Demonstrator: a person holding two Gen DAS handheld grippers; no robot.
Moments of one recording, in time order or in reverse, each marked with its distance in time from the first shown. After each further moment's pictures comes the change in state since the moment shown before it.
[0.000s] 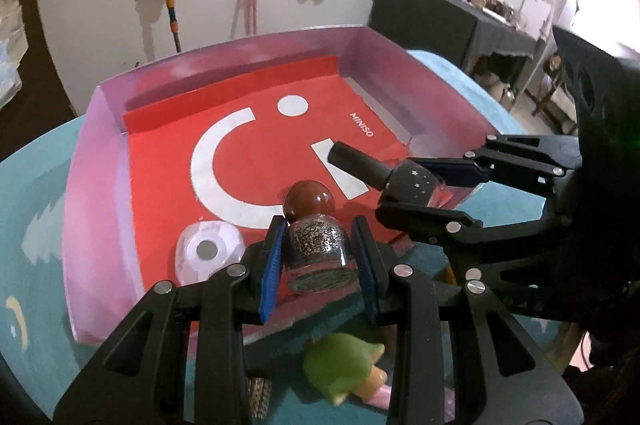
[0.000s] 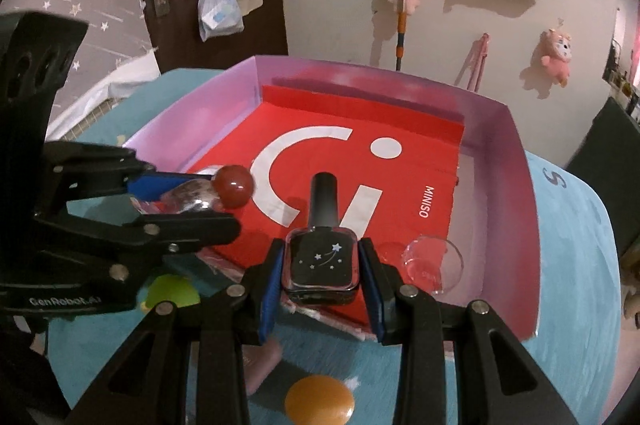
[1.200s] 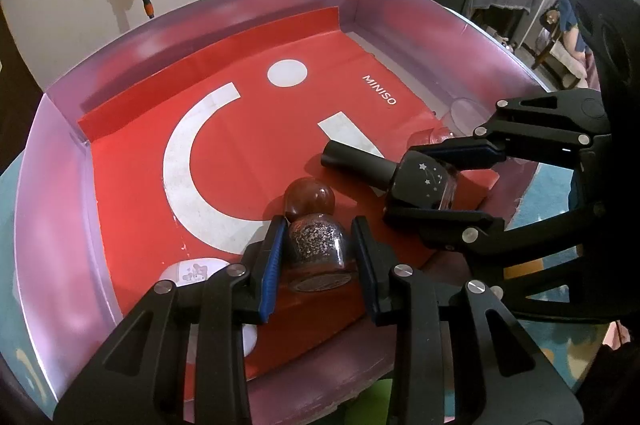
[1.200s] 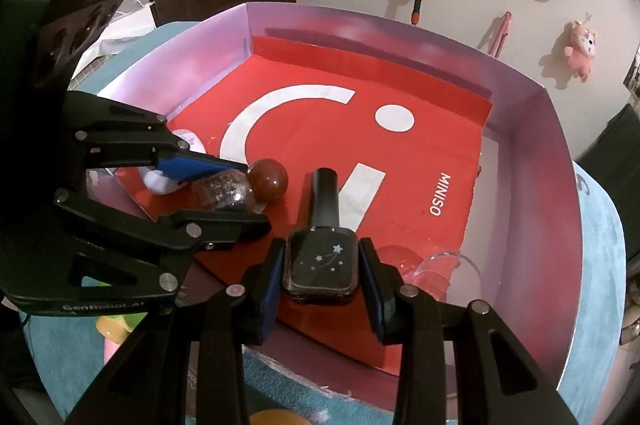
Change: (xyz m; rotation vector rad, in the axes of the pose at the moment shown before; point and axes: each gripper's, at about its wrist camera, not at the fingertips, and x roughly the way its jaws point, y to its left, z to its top) left arm 0.054 0.008 0.012 0.088 0.134 0.000; right arm 0.048 -0.009 0.011 -0.065 0.157 0.003
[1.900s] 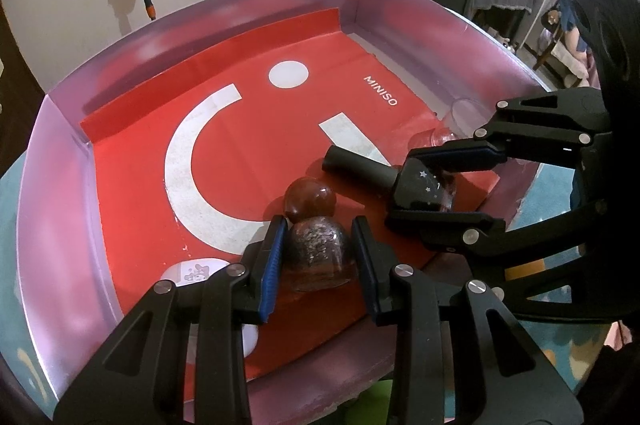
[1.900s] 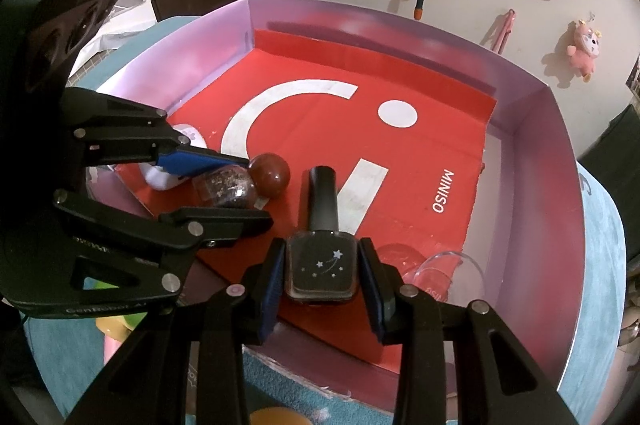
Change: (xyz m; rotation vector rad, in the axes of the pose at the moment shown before) left arm -0.001 -0.001 0.000 -0.003 -0.003 0.002; right arm 0.003 0.001 0.001 -0.004 0.015 0.003
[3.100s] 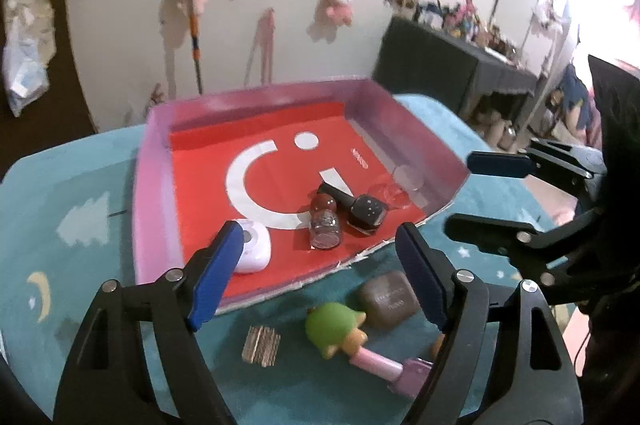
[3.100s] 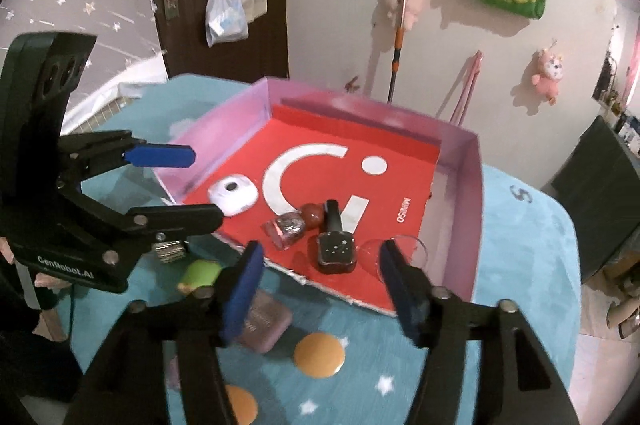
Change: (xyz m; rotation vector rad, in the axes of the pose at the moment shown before) left arm -0.128 -0.010 -0.049 -0.159 -0.297 0.037; right arm -0.123 0.027 -0.026 0.034 -0.211 -0.056
